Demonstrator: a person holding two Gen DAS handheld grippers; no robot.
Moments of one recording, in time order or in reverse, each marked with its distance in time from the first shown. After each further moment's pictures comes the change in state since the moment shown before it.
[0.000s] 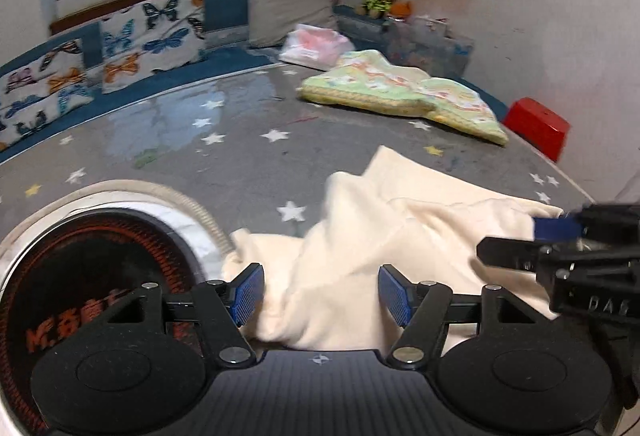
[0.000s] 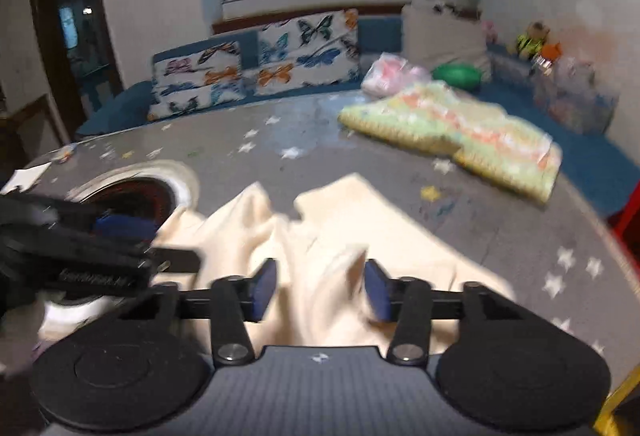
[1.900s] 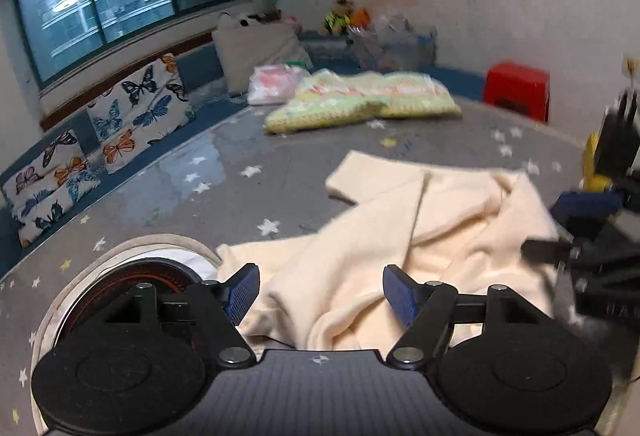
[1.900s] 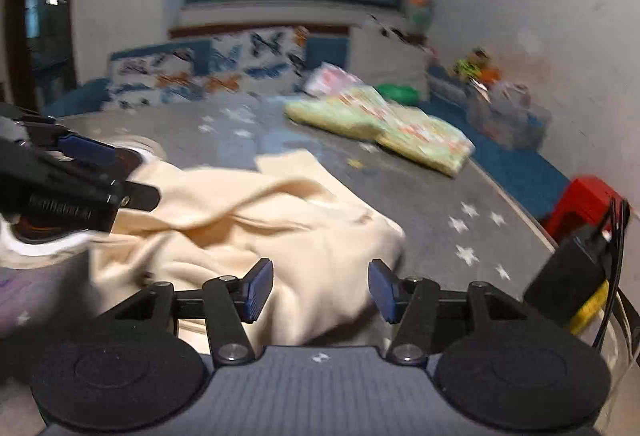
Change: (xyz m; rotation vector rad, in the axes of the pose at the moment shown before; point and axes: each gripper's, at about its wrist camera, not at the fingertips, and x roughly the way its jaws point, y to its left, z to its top) left arm -0.035 -0.062 -0.027 0.276 -0.067 0.116; right arm -0.058 0.009 -0.061 -0.019 -0.064 -0.231
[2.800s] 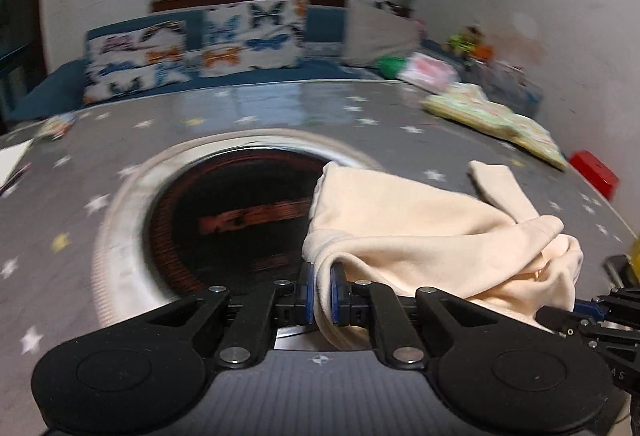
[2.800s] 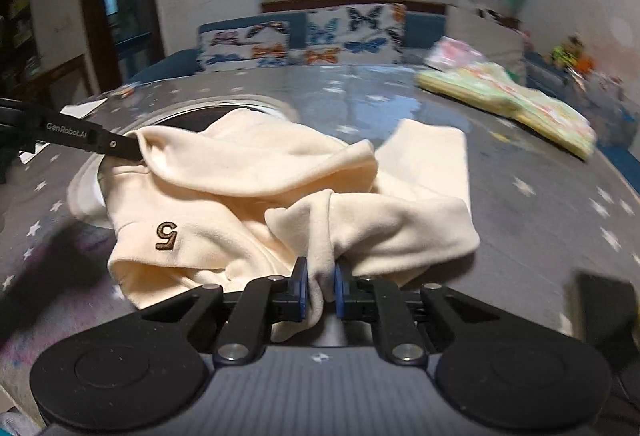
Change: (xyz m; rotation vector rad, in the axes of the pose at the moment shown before) left arm -0.066 0.149 -0.102 -0.504 0.014 0.126; right arm 0.010 0.083 -0.020 -0.110 0.067 0.285
